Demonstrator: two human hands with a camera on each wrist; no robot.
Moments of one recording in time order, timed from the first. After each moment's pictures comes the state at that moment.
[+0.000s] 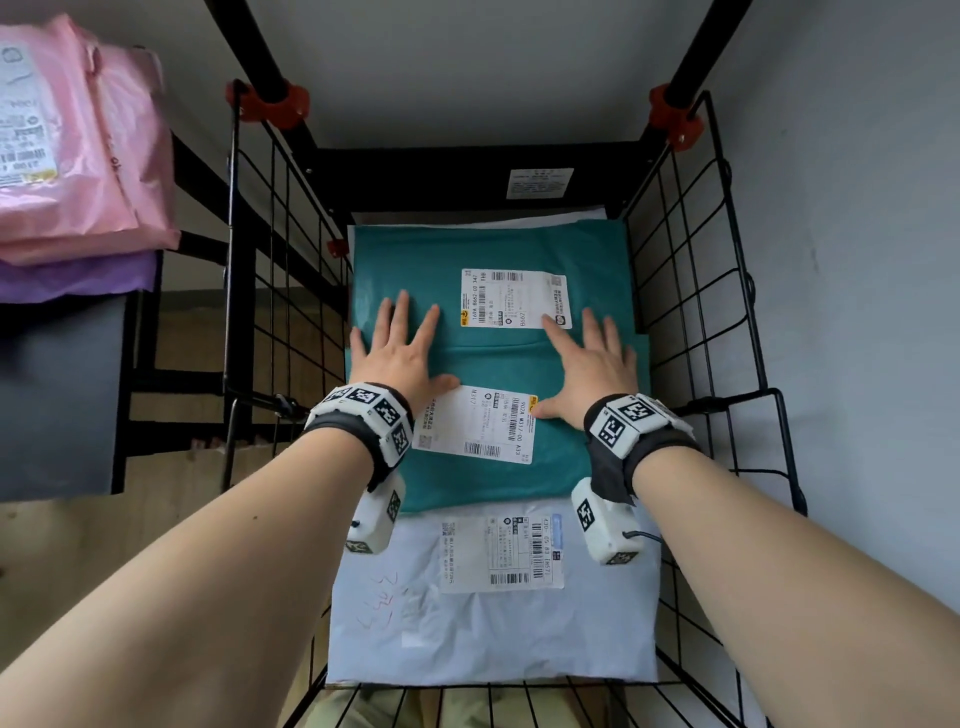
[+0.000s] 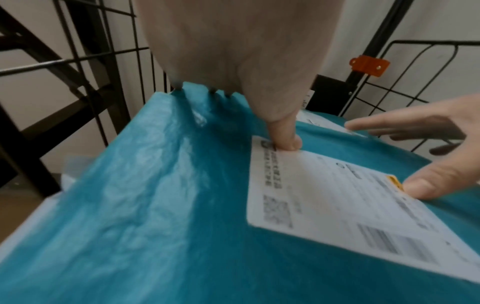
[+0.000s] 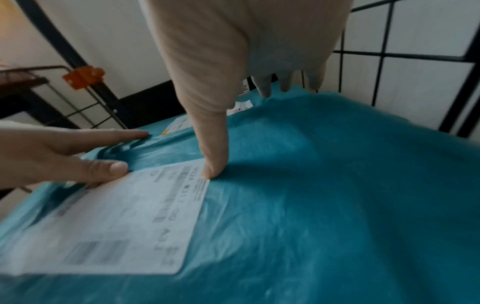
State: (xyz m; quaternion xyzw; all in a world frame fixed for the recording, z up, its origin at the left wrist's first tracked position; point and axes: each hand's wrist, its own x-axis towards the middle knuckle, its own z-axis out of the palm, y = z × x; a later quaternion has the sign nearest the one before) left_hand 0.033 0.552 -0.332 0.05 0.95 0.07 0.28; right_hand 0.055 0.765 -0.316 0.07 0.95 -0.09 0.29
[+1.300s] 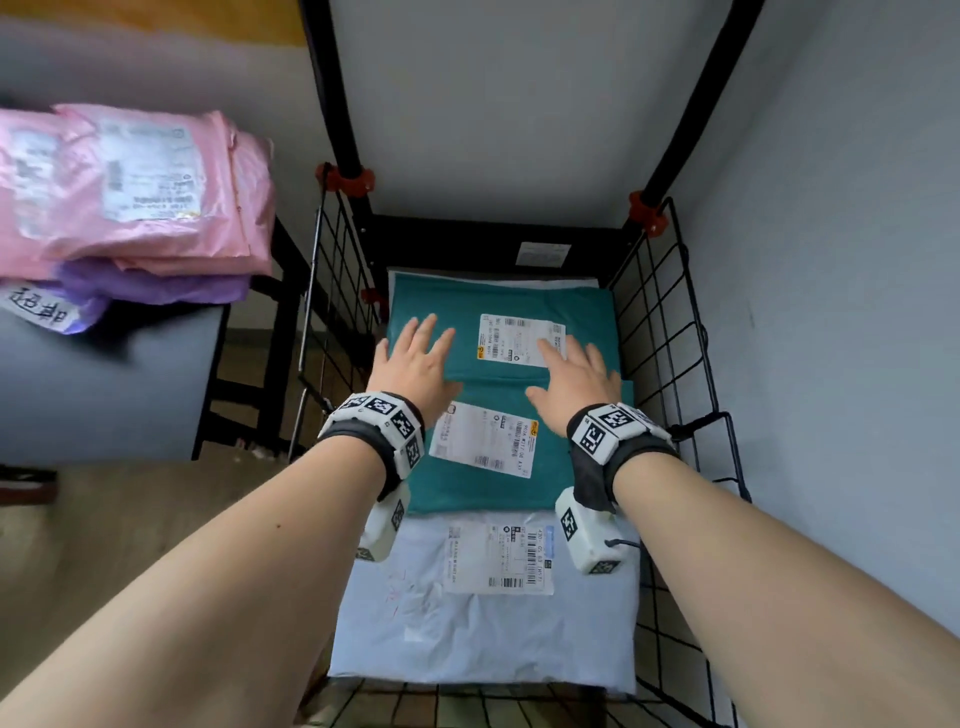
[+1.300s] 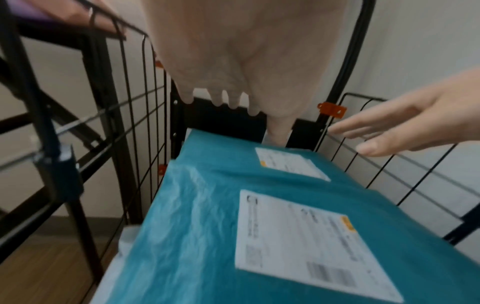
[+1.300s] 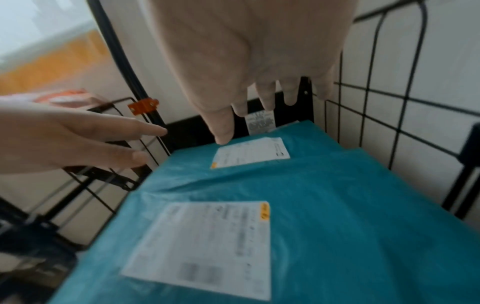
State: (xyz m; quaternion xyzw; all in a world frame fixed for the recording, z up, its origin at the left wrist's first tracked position) left_hand 0.058 0.545 -0.261 0.08 0.97 0.08 0.20; right_hand 0.072 0.730 -0.241 0.06 0.96 -0.09 0.25
